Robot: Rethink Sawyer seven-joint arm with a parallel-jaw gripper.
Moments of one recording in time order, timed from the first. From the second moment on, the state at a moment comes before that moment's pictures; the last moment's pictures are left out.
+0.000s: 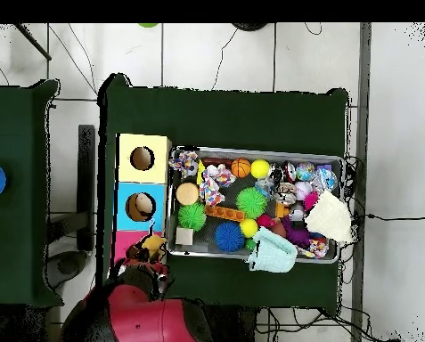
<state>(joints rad) 0.14 -1.13 -0.11 2.12 -0.18 0.35 2.14</state>
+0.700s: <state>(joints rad) 0.25 -1.02 -0.17 2.08 -0.10 0.35 2.14</state>
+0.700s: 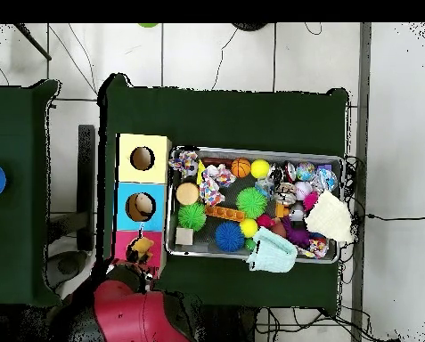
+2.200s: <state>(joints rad) 0.25 -0.87 -0.21 2.07 -0.02 0.19 2.14</state>
